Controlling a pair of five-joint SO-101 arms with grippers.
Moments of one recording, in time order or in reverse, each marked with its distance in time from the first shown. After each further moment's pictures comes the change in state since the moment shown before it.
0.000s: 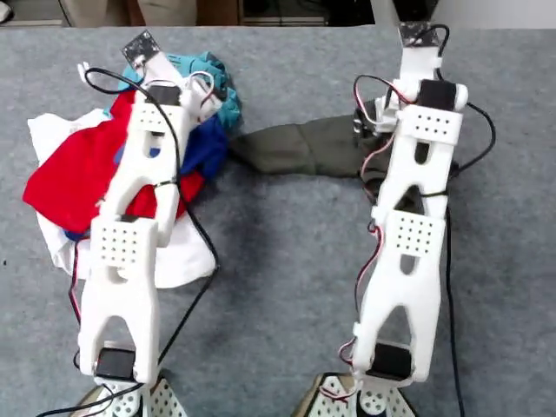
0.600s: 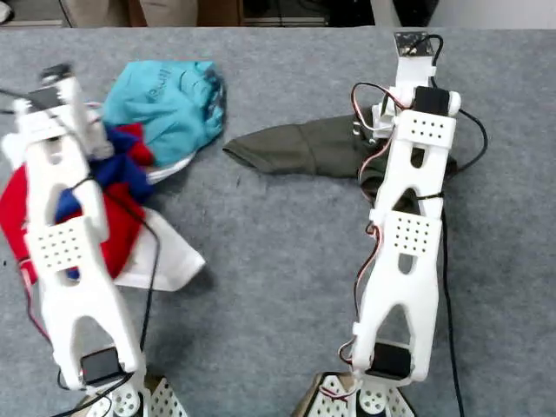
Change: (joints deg) left arm -28.1 5.2 -11.5 31.6 -34.4; right arm 0.0 2.5 0.0 -1.8 0.0
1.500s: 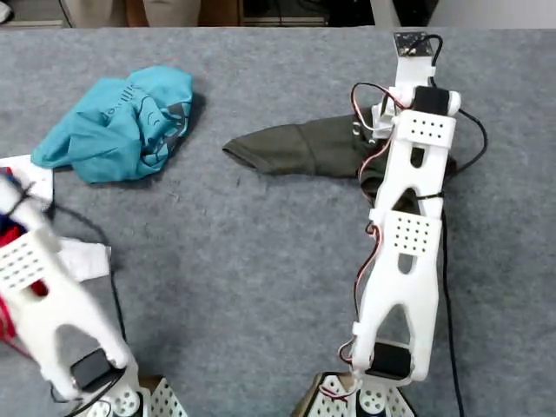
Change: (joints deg) left arm -6.3 -7.9 -30.8 6.5 14.3; right arm 0.0 -1.2 0.0 1.5 1.0
